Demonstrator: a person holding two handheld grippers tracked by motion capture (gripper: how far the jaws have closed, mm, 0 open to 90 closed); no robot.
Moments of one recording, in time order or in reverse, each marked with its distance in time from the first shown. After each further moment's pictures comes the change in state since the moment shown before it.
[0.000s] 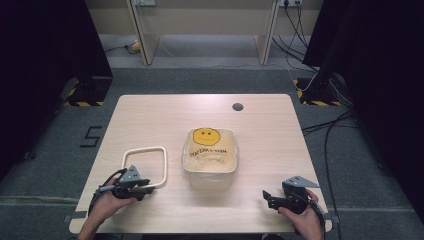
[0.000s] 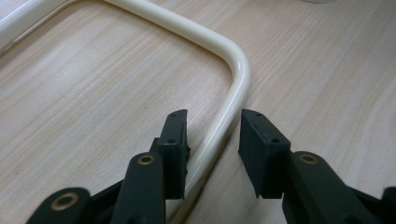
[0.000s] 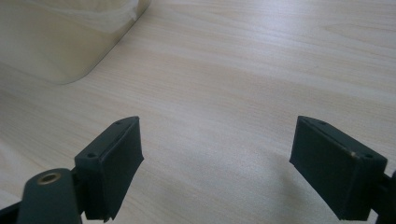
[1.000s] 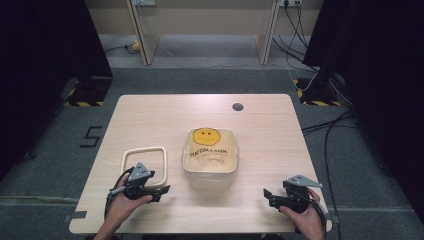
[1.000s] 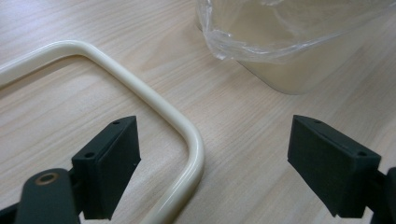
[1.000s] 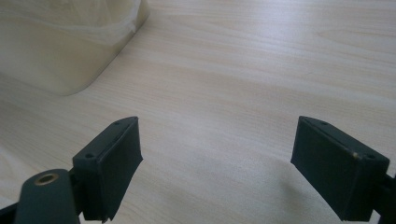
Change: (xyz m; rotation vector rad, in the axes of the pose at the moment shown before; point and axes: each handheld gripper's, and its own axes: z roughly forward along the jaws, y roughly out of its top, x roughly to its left) left arm -0.031 0.026 0.007 -0.163 0.065 -0.172; right arm -0.004 0.001 -0.002 -0.027 0.010 0.030
